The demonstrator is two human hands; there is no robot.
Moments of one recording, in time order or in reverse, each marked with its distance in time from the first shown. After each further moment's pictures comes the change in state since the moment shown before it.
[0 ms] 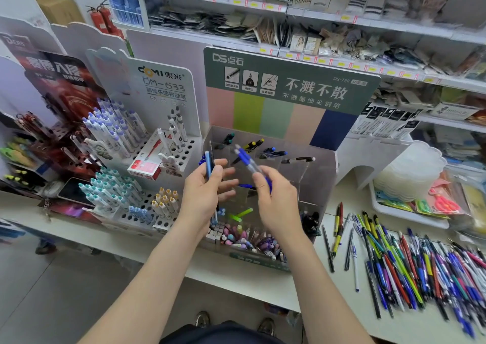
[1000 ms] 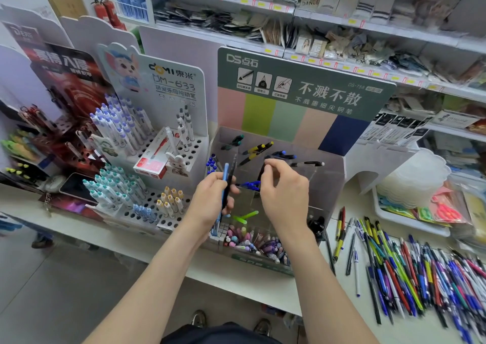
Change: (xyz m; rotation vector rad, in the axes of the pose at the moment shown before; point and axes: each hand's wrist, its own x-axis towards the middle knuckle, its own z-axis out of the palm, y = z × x) left_hand 0.002 -0.004 -0.013 0.173 -0.083 -0.114; right_hand 0.015 -0.018 0.005 -0.221 0.256 -0.113
